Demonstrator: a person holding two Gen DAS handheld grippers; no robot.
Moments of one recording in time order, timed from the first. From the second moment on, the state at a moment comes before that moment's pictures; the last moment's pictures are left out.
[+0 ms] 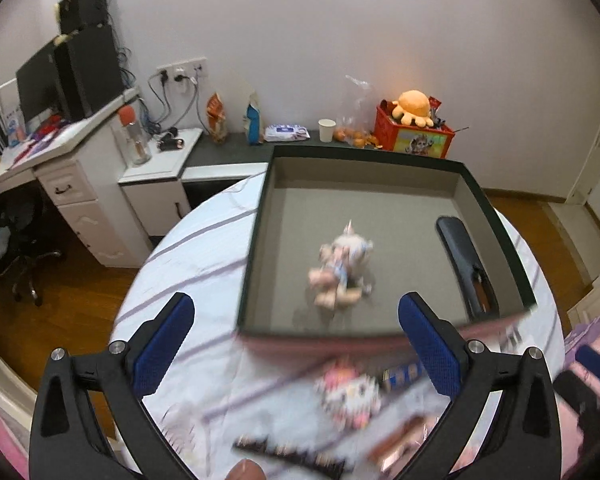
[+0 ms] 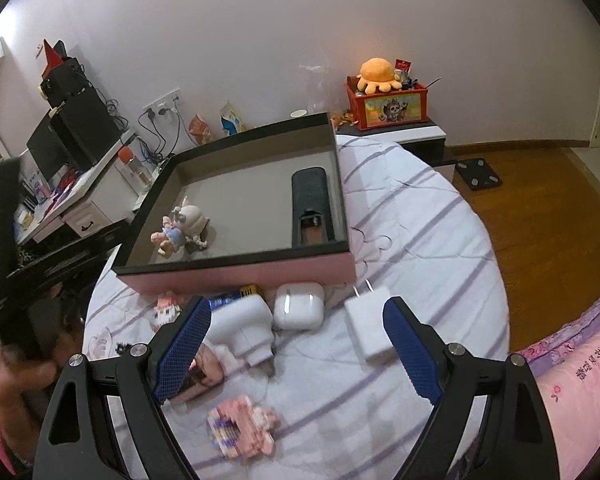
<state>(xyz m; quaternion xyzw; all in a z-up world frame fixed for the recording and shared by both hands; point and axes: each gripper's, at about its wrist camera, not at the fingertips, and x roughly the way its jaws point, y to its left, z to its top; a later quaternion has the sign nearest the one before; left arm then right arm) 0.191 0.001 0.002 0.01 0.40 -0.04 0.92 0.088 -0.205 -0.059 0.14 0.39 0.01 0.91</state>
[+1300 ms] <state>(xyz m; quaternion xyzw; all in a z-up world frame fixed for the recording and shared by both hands) 0.073 0.034 -0.054 0.00 0.45 -0.02 0.89 0.059 -0.131 -0.141 0.01 0.48 0.08 0.87</state>
